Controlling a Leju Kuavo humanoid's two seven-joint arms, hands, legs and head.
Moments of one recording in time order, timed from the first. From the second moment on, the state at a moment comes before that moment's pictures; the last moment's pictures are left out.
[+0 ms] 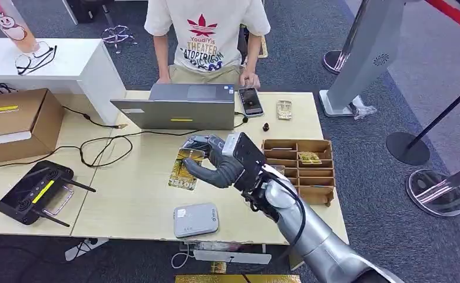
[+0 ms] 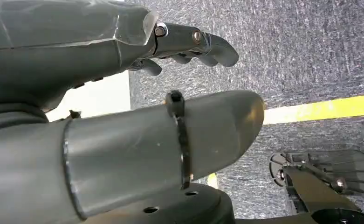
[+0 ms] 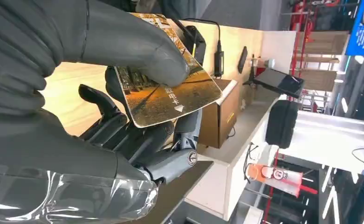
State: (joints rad) left arm -0.15 -0.21 1.07 -0.17 -1.35 0.21 0.18; right arm -0.57 0.05 0.66 -1.13 -0.31 0.36 -0.29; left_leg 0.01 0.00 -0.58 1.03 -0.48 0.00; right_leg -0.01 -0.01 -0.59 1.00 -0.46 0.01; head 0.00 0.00
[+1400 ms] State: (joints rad) left arm -0.17 -0.20 1.05 -0.17 -1.32 0.19 0.20; right arm -0.65 0.15 0.84 -0.68 -0.31 0.41 -0.33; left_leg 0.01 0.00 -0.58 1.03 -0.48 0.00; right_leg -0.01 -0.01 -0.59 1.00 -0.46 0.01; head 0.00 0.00
